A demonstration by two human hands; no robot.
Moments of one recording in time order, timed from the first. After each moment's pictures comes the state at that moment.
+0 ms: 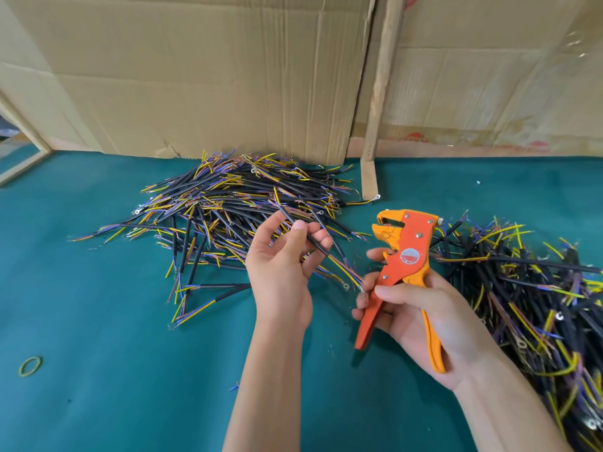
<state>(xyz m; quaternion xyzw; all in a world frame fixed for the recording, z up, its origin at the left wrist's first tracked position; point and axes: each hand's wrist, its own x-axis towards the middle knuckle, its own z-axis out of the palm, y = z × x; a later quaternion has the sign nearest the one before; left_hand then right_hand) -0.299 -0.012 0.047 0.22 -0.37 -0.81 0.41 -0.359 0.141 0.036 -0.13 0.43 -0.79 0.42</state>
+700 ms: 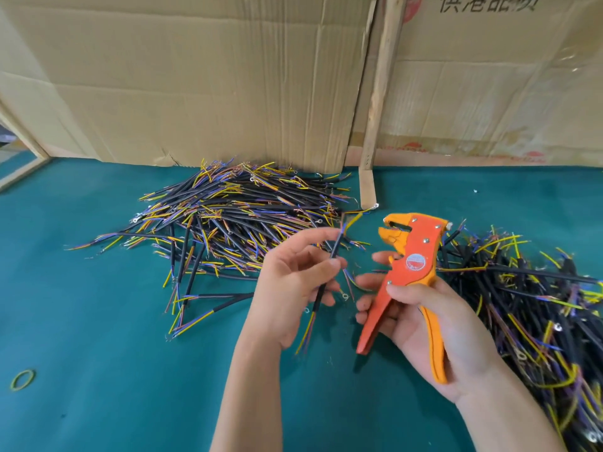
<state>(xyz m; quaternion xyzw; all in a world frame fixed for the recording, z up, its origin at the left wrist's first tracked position) -0.284 -0.025 0.046 0.12 -0.60 -0.76 0.20 -0.361 0.142 0.039 -0.13 0.41 -0.81 0.39</state>
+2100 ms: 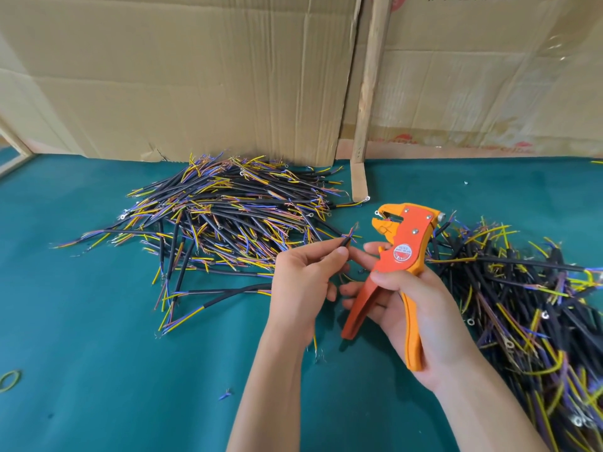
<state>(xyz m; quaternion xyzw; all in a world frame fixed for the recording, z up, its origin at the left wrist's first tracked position) -0.307 -0.004 0.028 0.25 -0.58 -0.74 0.23 -0.359 0.133 0.035 -0.13 0.44 -0.82 0.35</state>
